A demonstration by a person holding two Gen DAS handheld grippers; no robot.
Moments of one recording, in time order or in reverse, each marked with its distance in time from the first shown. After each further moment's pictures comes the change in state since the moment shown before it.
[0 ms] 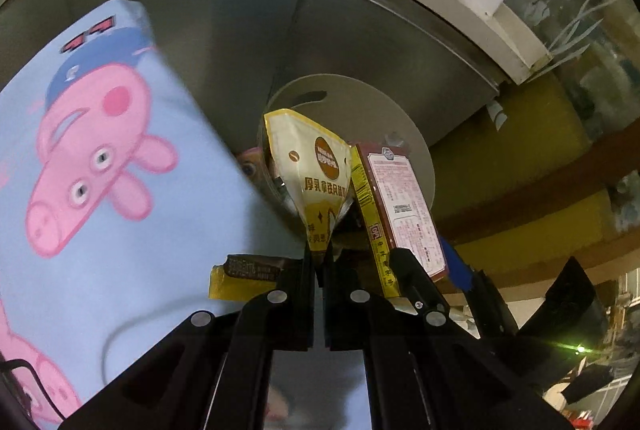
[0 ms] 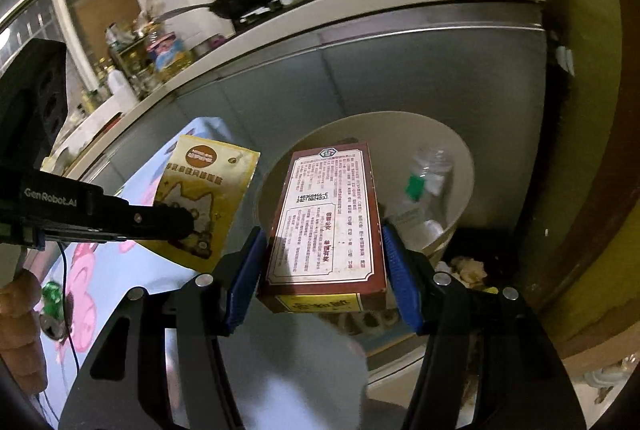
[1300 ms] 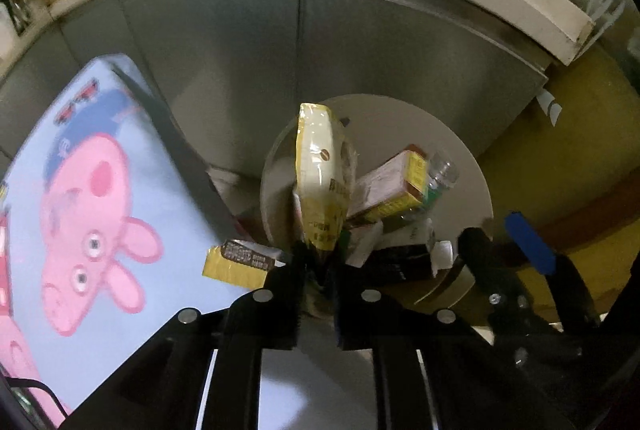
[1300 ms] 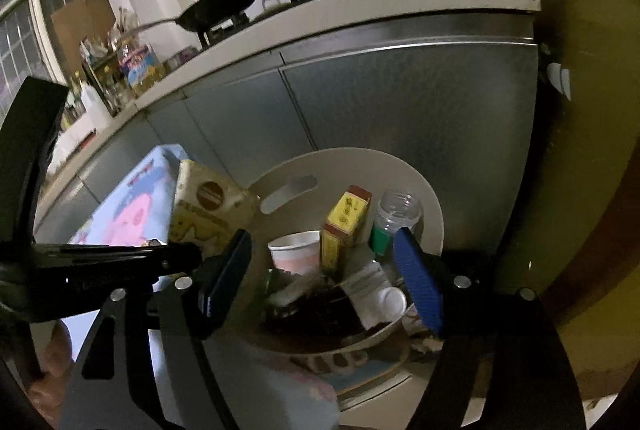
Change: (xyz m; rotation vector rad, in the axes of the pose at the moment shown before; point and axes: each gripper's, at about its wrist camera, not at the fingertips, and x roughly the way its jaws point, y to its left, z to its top) left arm 0.039 -0.030 0.025 0.128 -0.095 0.249; right arm 0.025 -0.020 0.039 0.031 -0.036 -0.064
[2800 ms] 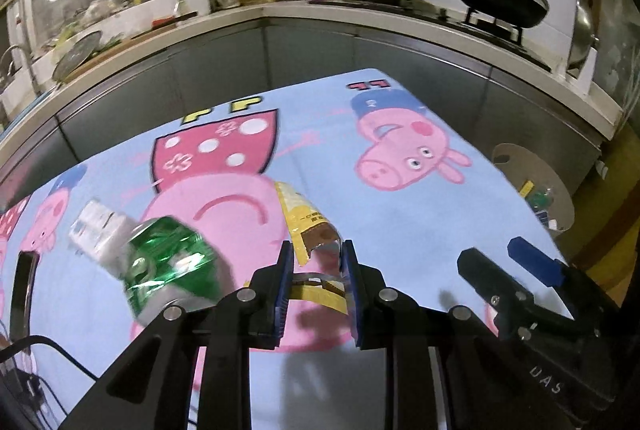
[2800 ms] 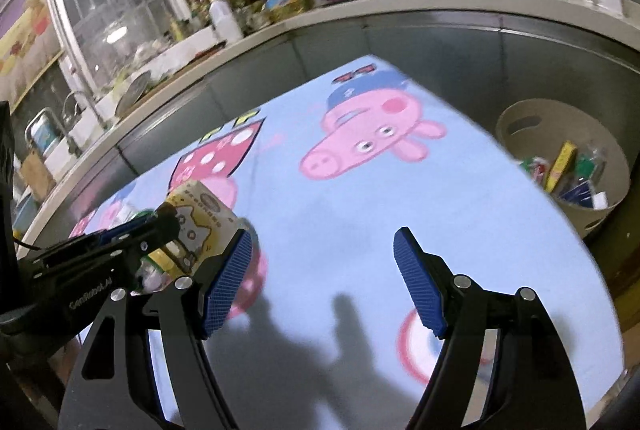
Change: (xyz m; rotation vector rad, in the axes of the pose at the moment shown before) left arm -0.164 0.190 -0.207 -0.304 -0.280 0.284; right arm -0.065 0.244 -0.120 -0.249 0.167 0.283
